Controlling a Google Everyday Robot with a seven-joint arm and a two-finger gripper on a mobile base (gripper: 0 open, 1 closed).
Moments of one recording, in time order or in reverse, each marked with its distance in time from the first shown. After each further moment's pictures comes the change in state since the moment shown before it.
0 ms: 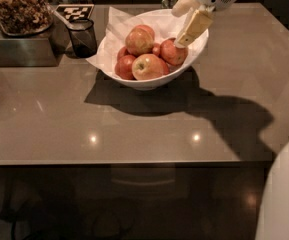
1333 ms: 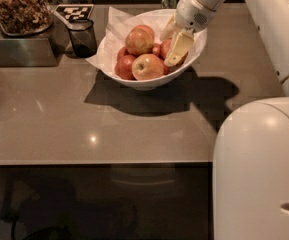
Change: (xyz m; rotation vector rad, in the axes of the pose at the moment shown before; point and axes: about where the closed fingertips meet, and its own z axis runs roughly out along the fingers) arm 0.027 -0.006 0.082 -0.175 0.057 0.015
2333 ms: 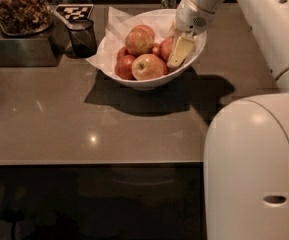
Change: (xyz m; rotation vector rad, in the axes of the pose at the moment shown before) arm 0.016 -0.002 0.008 -0.023 0.083 -0.003
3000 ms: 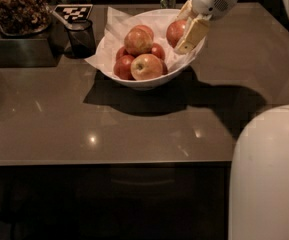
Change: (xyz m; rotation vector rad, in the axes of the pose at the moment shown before) arm -0.018 0.019 -0.061 0.070 -0.162 0.005
